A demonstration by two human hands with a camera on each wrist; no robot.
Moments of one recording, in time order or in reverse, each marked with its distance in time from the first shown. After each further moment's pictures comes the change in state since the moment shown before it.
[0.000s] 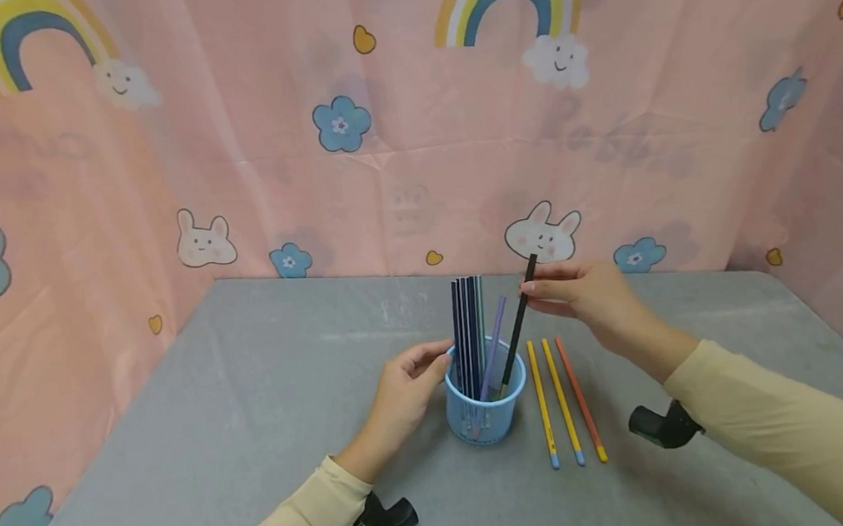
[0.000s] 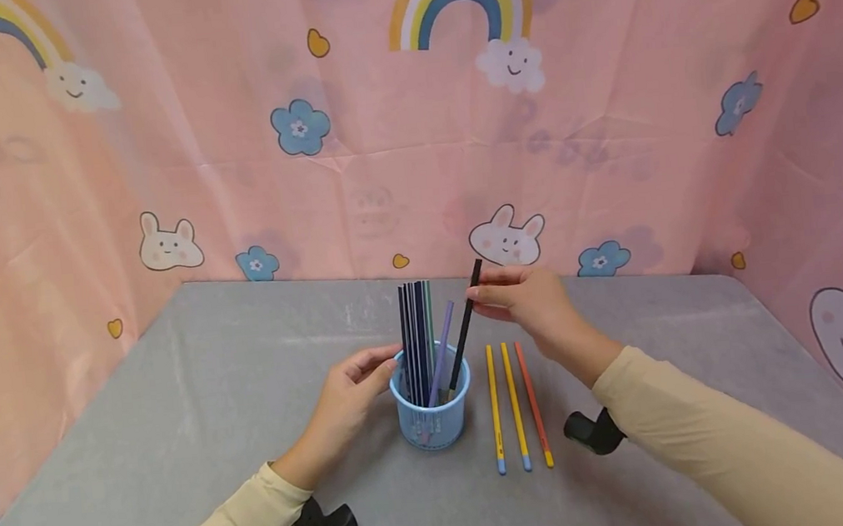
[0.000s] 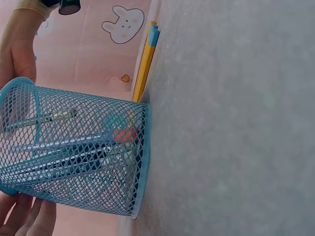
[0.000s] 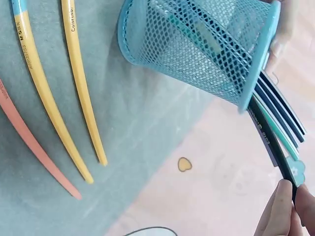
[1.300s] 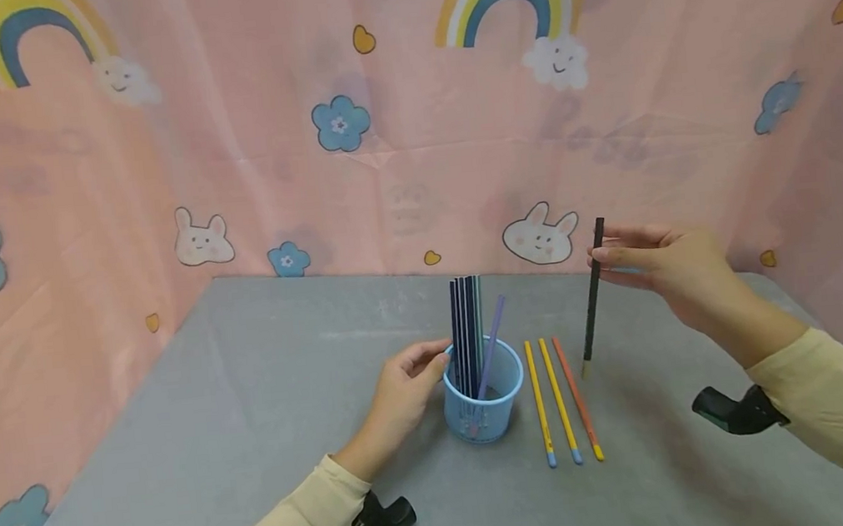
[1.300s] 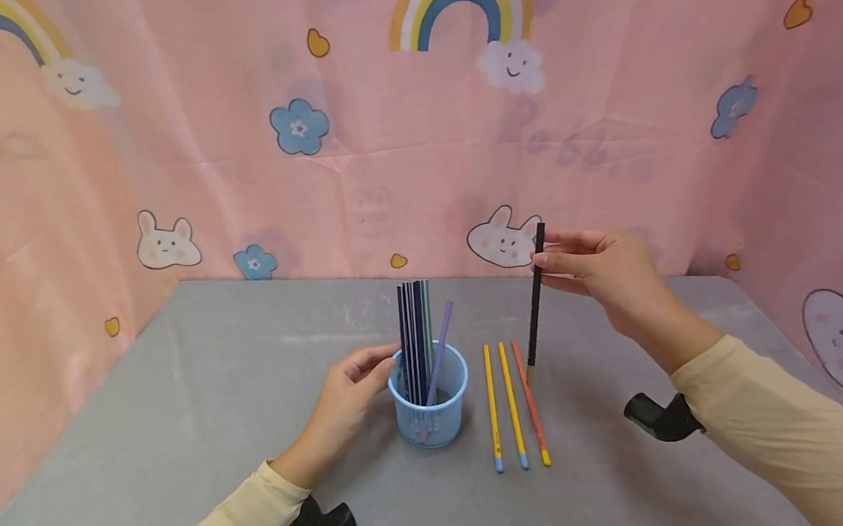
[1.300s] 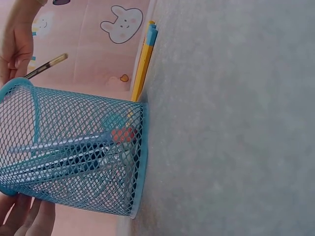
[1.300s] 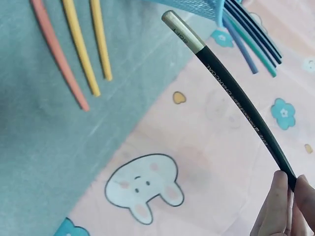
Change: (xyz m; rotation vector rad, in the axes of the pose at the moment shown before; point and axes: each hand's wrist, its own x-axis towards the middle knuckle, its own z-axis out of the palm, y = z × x) left_hand 0.001 0.000 0.001 0.011 0.003 0.022; right_hand -0.014 -0.010 -0.075 0.092 0.058 -0.075
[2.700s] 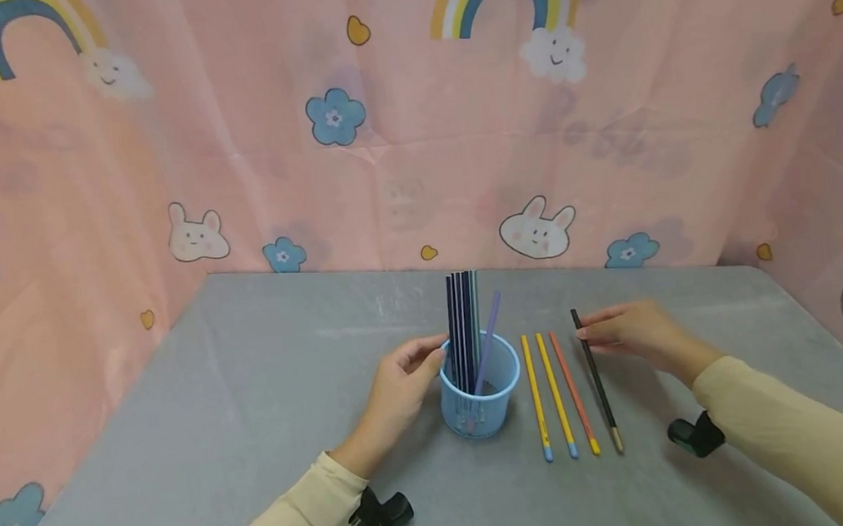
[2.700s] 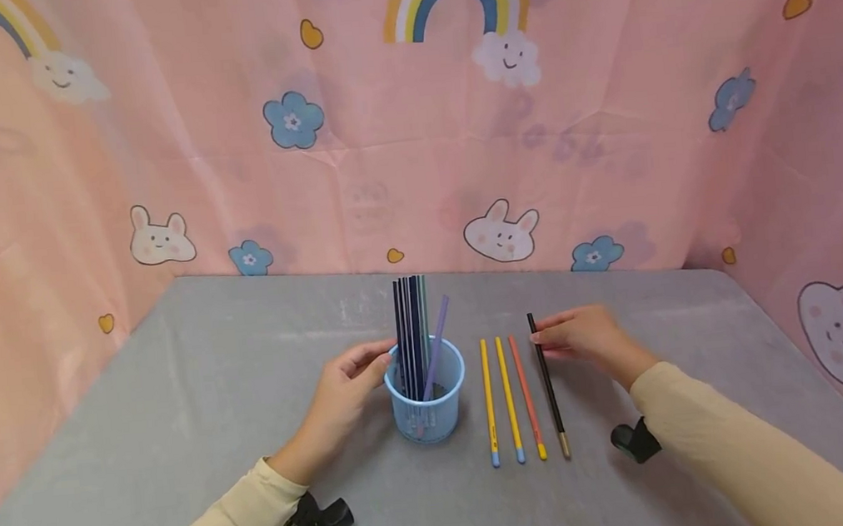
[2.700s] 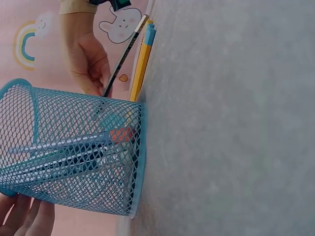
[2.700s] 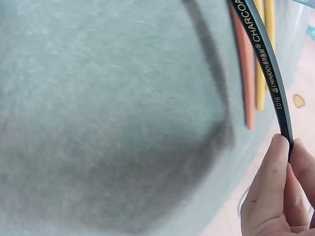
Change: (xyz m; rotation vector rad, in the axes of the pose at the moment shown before) left_hand -0.002 0.000 0.000 0.005 0.005 -0.019; right_hand 0.019 0.105 0.008 -0.383 -0.041 0.373
